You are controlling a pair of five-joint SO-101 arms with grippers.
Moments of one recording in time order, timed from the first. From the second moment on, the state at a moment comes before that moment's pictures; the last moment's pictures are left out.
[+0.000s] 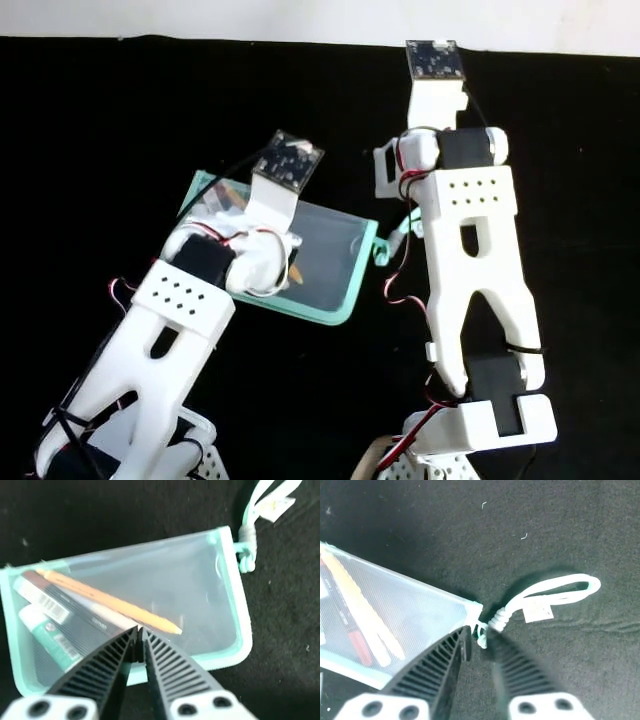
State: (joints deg) left arm 18.4 -32.2 36.6 59.4 -2.9; right arm -9.1 -2.8 -9.3 81.2 -2.0
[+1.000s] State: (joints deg) left arm 3.4 -63.1 28.2 70.1 -2.9; right arm -9.1 -37.0 -9.3 85.3 -2.0
